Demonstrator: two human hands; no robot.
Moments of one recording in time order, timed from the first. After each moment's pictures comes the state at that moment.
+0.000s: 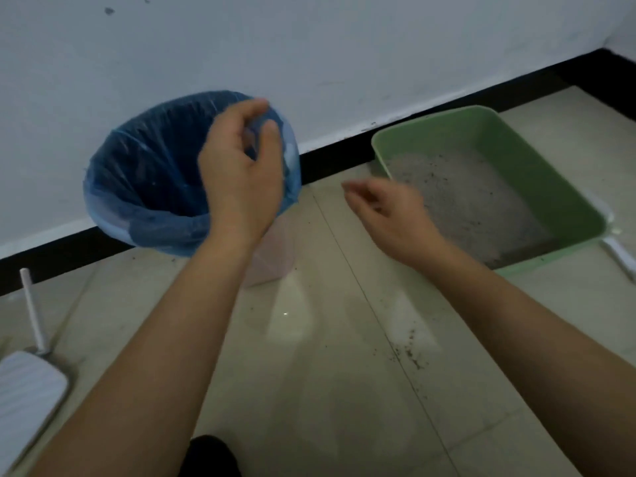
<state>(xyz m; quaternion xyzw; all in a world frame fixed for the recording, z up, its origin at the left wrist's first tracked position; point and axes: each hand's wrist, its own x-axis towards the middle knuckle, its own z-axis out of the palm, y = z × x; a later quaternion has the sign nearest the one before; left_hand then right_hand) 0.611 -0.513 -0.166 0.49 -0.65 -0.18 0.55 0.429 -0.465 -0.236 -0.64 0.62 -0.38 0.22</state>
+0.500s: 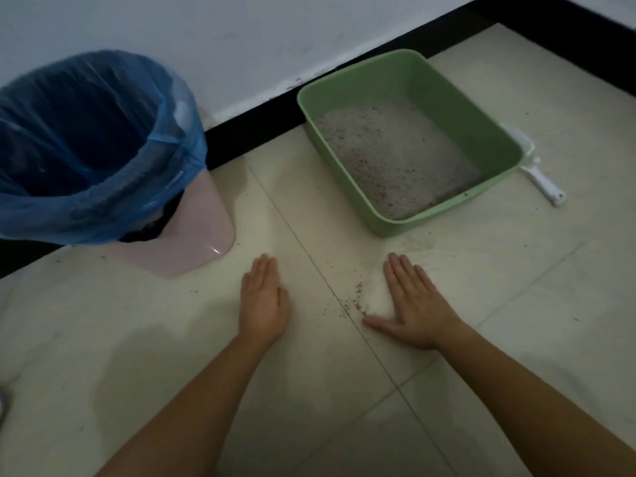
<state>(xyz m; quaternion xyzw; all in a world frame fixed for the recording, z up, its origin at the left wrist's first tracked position) 0.606 -0.406 -0.423 0.56 -0.80 -0.21 0.07 0.338 -0.286 -0.420 -0.66 0.72 0.06 0.21</state>
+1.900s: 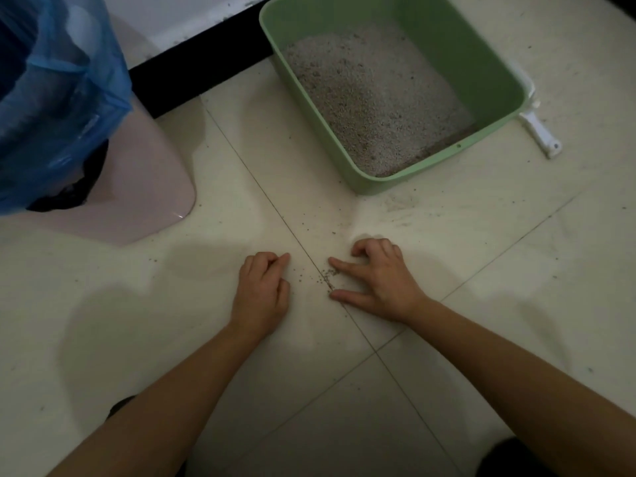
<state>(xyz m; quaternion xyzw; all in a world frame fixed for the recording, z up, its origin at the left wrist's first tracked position) 0.588 -0.369 -0.444 0.44 -0.86 -0.20 0.14 0.350 -0.281 -0.445 -0.71 0.68 -0.12 0.15</state>
